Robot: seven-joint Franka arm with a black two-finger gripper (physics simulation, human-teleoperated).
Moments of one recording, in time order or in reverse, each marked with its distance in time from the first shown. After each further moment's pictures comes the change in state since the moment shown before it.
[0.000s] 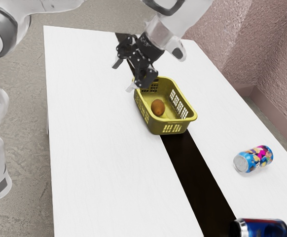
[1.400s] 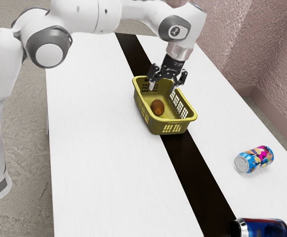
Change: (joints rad) arm 0.329 0.311 0.107 -0.019 -0.036 0.643 -0.760
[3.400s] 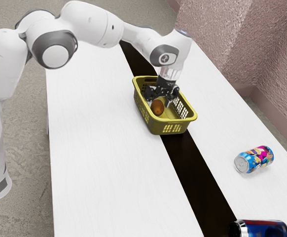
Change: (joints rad) arm 0.058 0.045 -0.008 -0.221 -0.015 0.345 -0.081
